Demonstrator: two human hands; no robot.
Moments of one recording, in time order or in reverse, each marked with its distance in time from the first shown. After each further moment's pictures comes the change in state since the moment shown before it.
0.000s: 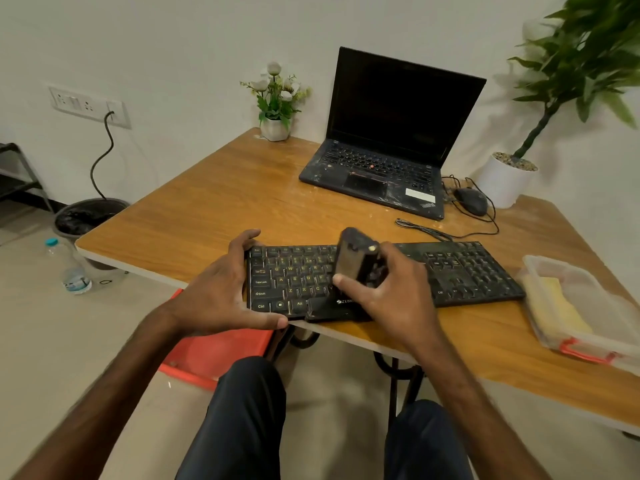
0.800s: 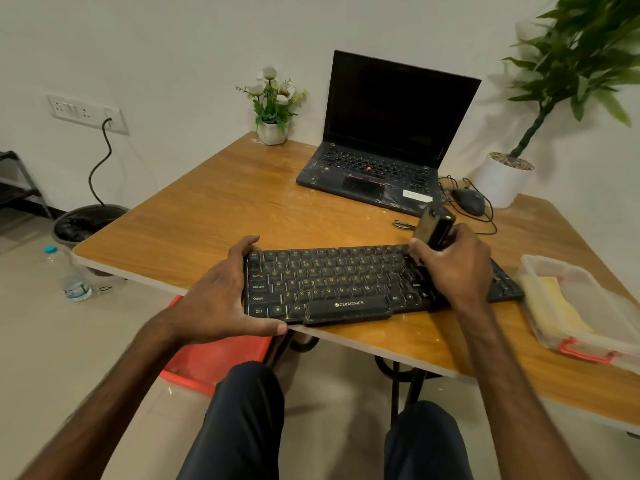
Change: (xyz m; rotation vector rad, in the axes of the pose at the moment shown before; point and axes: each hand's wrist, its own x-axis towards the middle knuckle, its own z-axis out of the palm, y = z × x) left_hand -0.002 0.008 0.001 0.039 0.006 -0.029; right_hand 0.054 0.059 -0.040 -0.168 0.315 0.329
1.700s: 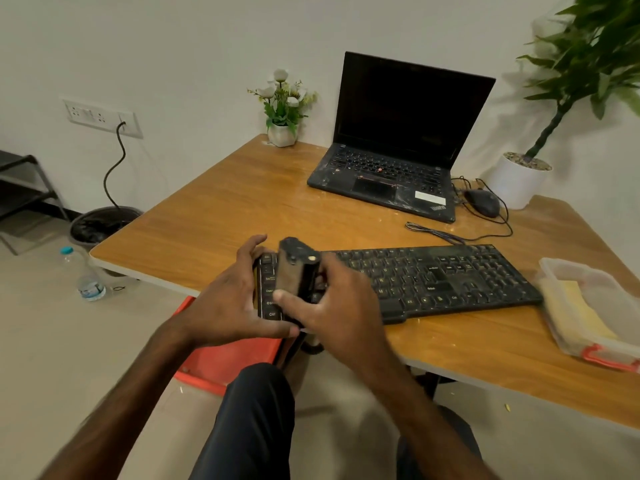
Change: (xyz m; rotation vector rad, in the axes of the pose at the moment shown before) left_hand -0.002 -0.001 -0.001 -0.056 0.019 0.060; right_hand -0.123 -0.099 0.039 0.238 -0.388 -0.412
